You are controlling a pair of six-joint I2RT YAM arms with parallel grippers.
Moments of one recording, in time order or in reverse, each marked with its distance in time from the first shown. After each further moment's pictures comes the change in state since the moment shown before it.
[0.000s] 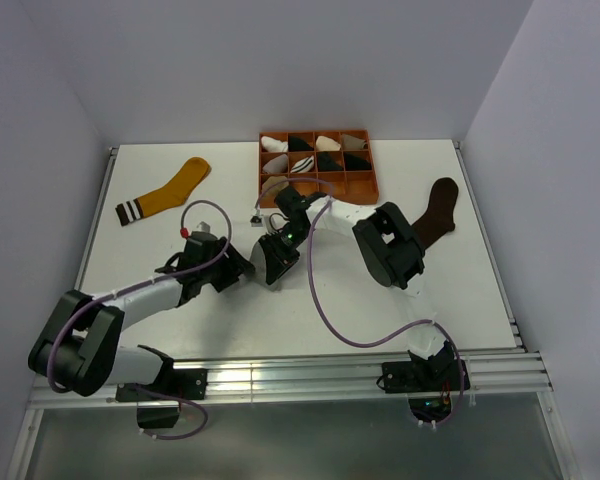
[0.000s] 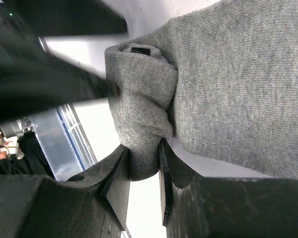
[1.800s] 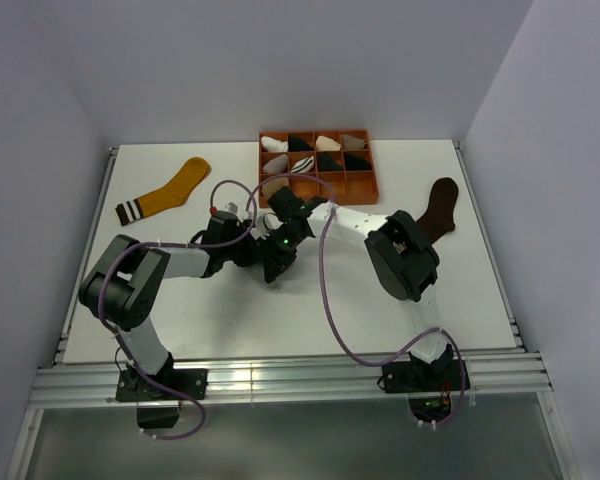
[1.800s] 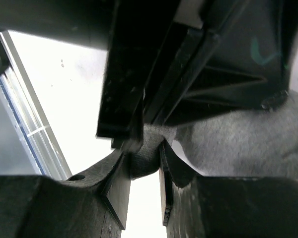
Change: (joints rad) left arm 0.000 0.401 0.254 0.179 0.129 0.108; right arm 0.074 -0.166 -0.105 0.104 0.198 -0.075
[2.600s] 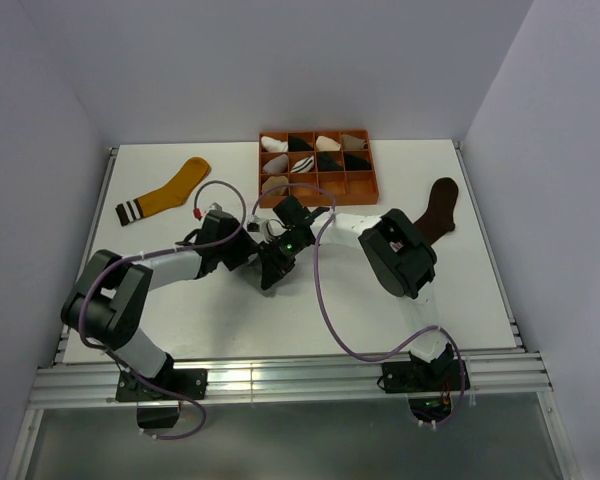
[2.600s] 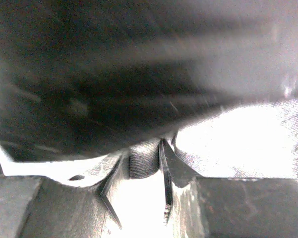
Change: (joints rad) left arm 0.003 -0.134 -0.003 -0.193 -0.194 -0.072; right arm -0.021 0.039 -0.120 0.210 -0.164 0.087
